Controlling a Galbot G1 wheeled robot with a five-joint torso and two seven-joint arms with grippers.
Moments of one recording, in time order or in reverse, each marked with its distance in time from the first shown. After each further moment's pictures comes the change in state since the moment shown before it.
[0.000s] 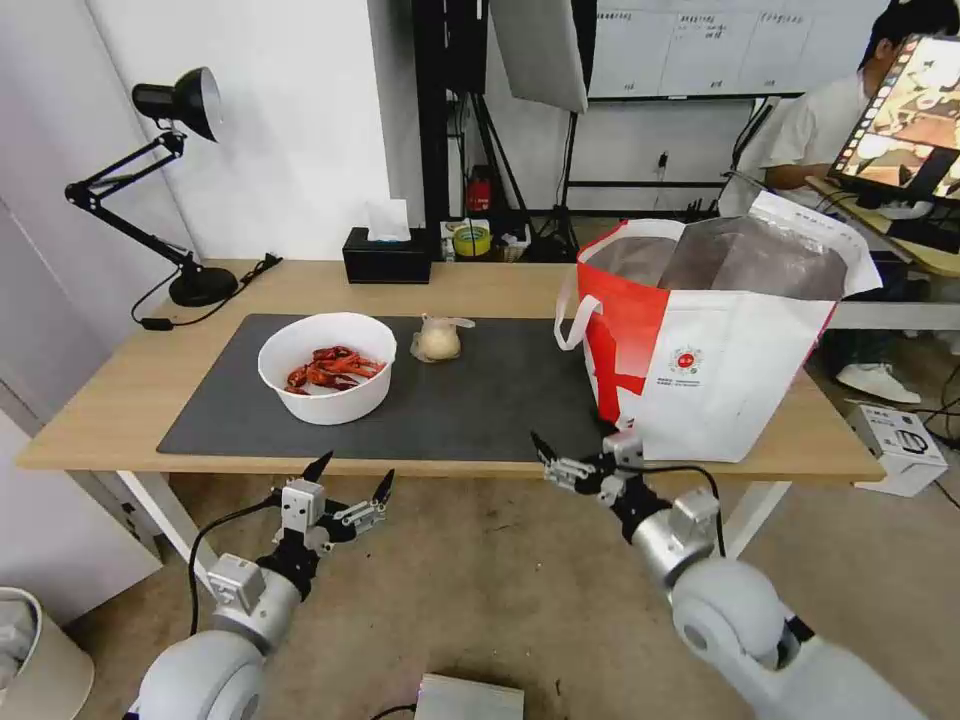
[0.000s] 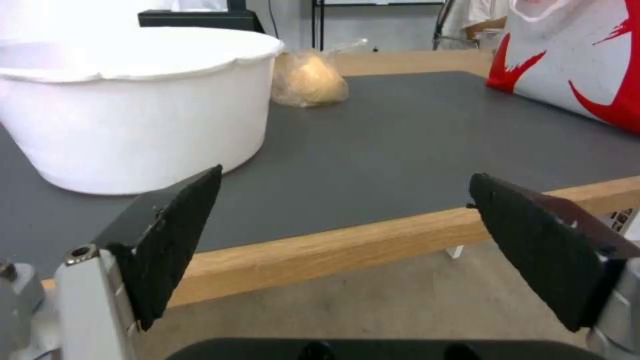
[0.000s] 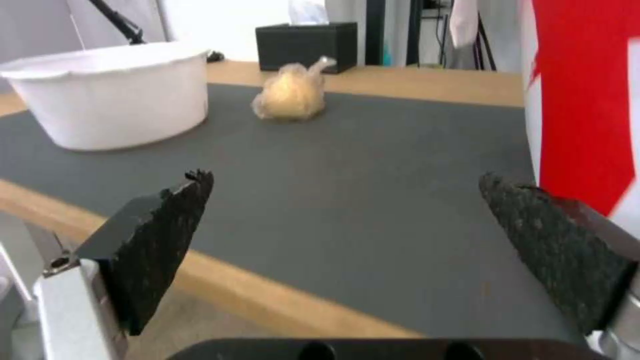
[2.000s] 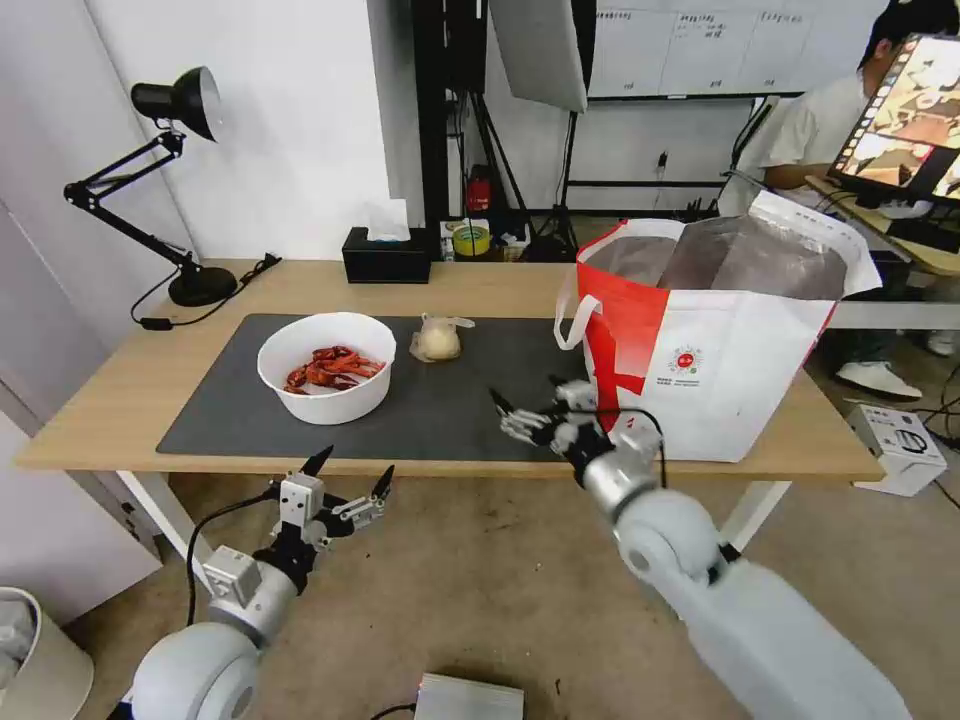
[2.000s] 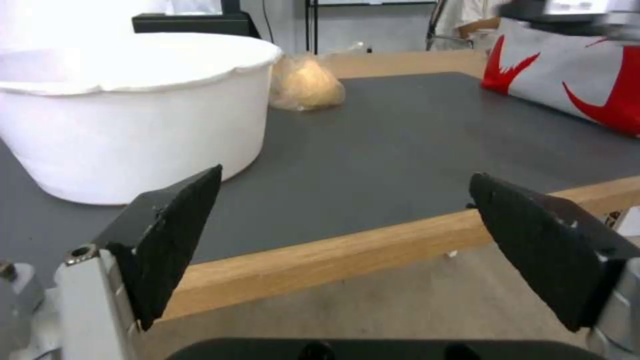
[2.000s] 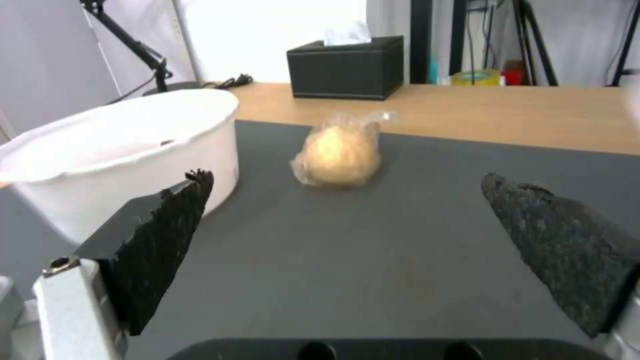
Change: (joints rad) left arm -0.006 0.037 -0.003 -0.004 -0.031 0.000 0.001; right arm 0.510 0.128 -0.278 -0.211 0.190 -0.167 0.099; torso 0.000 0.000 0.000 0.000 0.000
